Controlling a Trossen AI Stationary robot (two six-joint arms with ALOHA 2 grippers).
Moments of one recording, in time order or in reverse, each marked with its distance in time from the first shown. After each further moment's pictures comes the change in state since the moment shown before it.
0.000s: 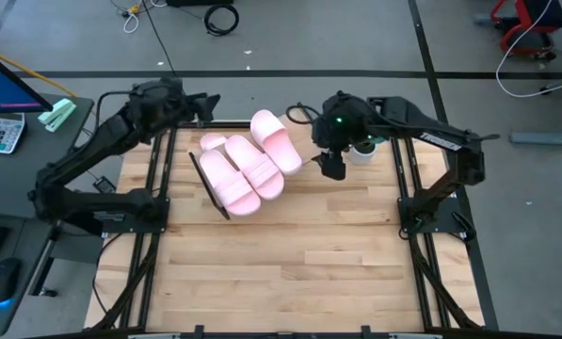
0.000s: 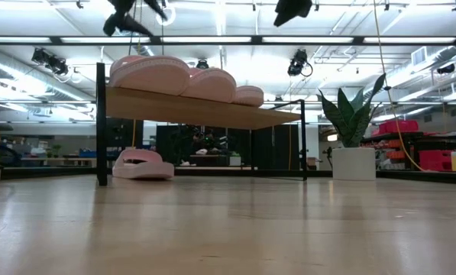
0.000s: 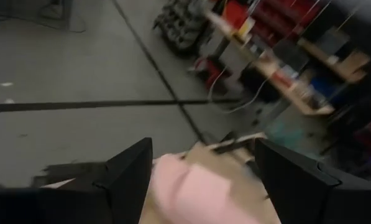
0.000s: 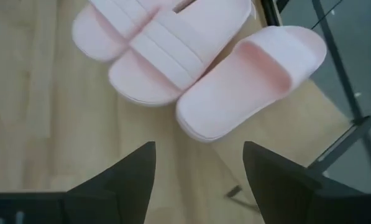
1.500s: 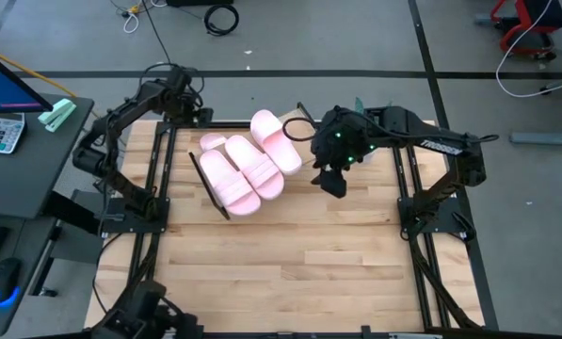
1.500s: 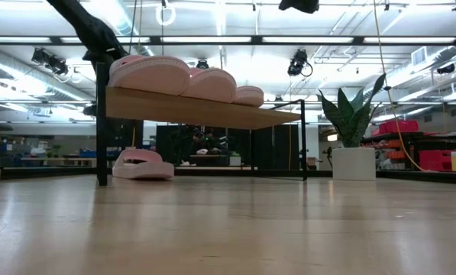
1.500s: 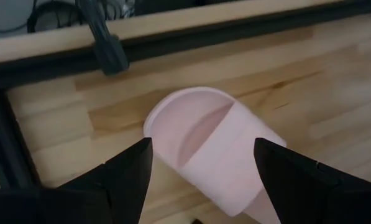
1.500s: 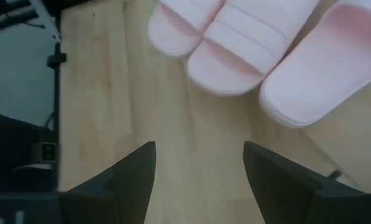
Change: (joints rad) left arm 0.579 0.558 0.000 -0.409 0.444 0.369; right arm 0.087 0.002 0.000 -0.025 -0.174 0.268
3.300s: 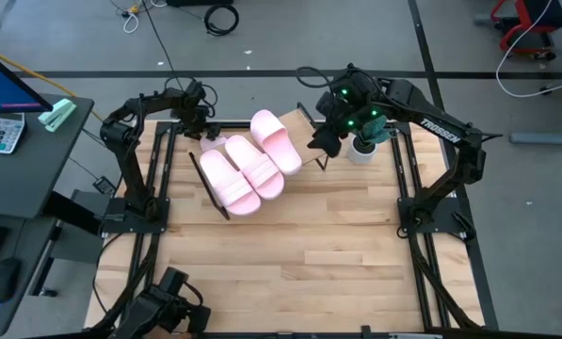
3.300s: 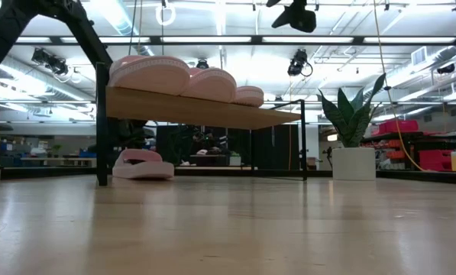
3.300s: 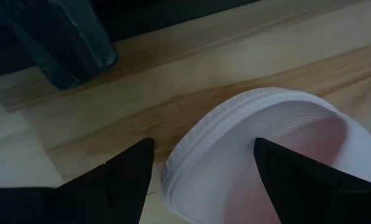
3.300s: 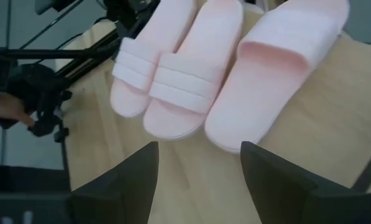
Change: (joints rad) left arm 0.011 0.357 0.001 0.109 0.033 0.100; right arm -0.286 0.000 0.000 0.100 -0.159 0.090
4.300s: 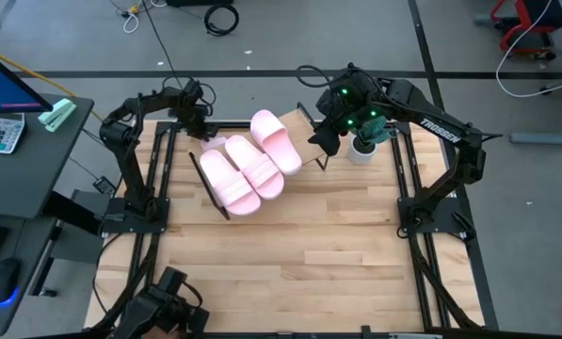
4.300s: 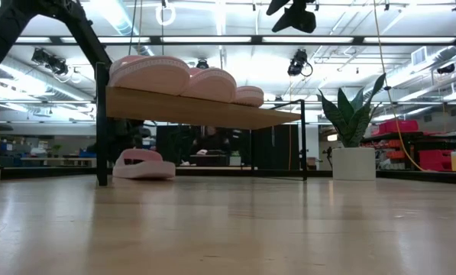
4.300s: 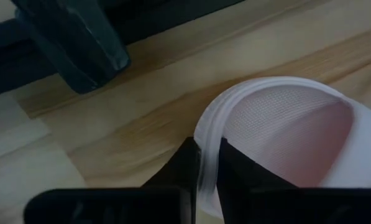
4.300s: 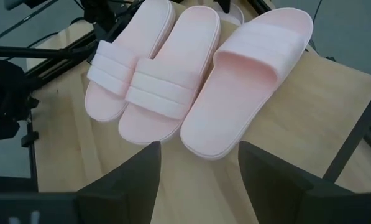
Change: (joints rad) left arm 0.007 -0.002 0.005 -0.021 0.009 0.090; right arm 0.000 0.000 0.000 0.005 0.095 -0.051
